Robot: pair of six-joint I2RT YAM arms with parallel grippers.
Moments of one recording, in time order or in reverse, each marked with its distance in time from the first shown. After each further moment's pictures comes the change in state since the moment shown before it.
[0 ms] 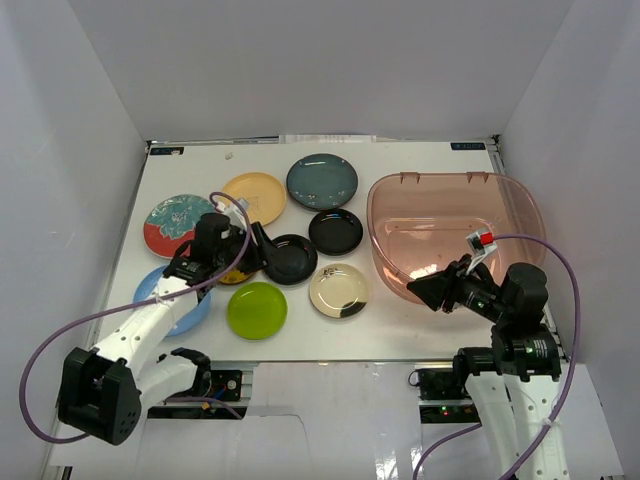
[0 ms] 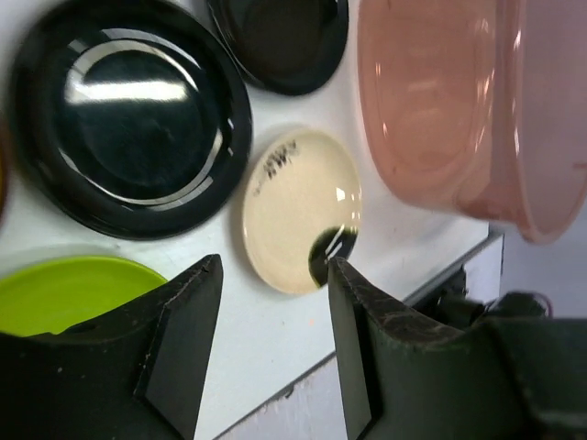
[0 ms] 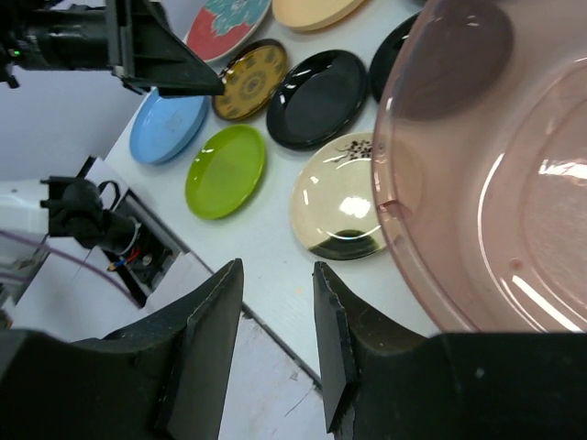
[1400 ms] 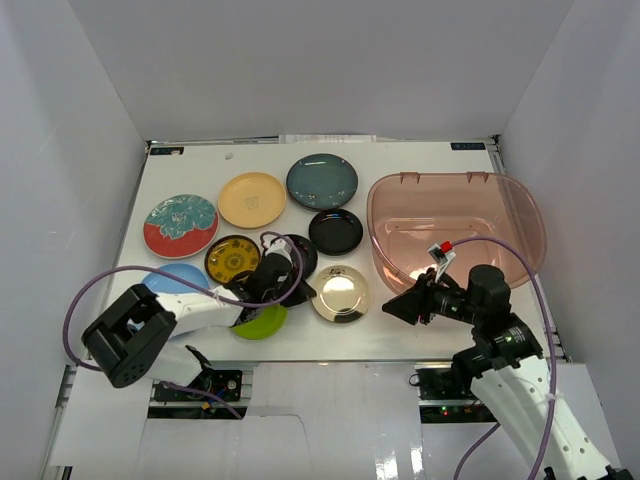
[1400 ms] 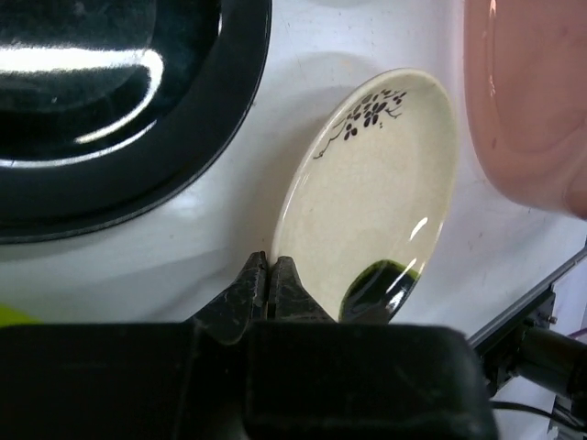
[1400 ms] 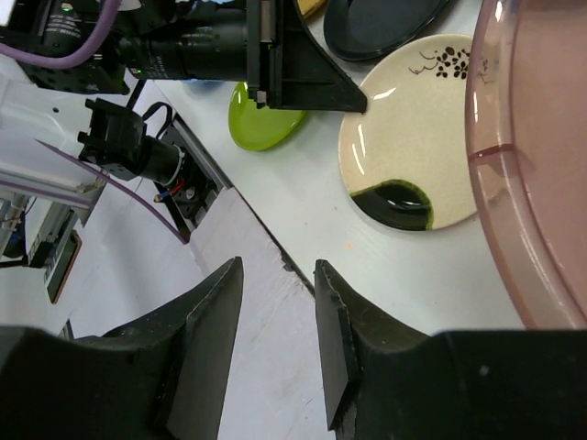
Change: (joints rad) left arm -0.476 0.353 -0.200 0.468 -0.399 -0.251; right arm 0.293 0.043 -0.210 0.193 0.029 0.146
